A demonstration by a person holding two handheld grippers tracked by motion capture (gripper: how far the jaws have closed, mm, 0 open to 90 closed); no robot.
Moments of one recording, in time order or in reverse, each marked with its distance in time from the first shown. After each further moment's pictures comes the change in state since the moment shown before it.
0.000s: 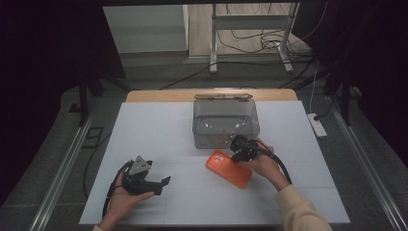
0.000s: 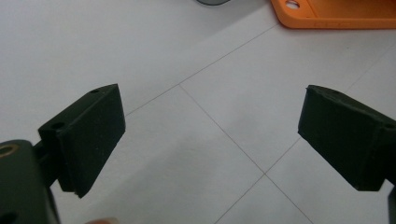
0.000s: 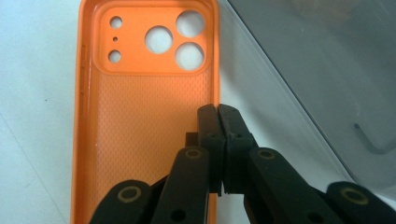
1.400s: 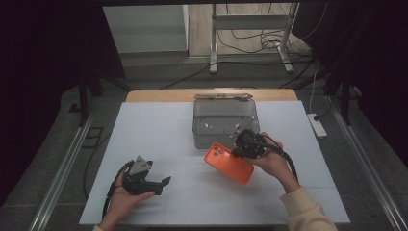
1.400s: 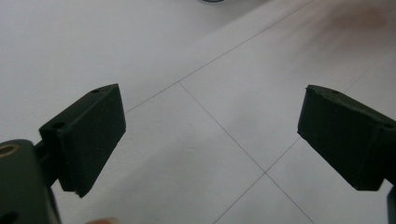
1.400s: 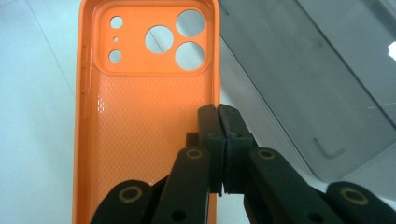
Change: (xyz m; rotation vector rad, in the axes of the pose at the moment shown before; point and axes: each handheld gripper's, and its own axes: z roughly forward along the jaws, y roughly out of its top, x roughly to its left) left arm 0.000 0.000 0.001 0.007 -0.001 -0.010; right arm 0.012 0.004 -0.060 -0.139 0.014 -0.056
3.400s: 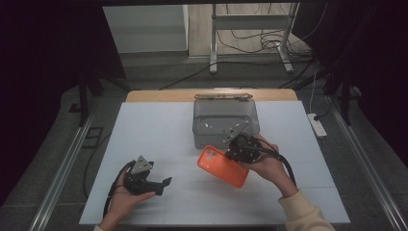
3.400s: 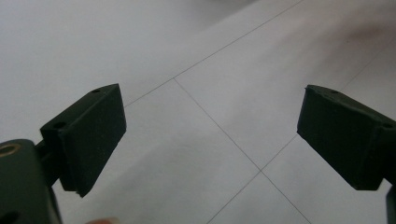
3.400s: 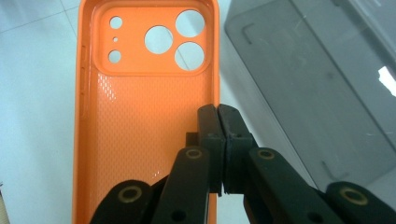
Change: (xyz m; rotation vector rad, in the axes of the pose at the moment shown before) left arm -0.002 0.002 0.002 0.022 -0.008 -0.002; right arm 0.029 0.014 -0.009 -0.033 -0.012 -0.075
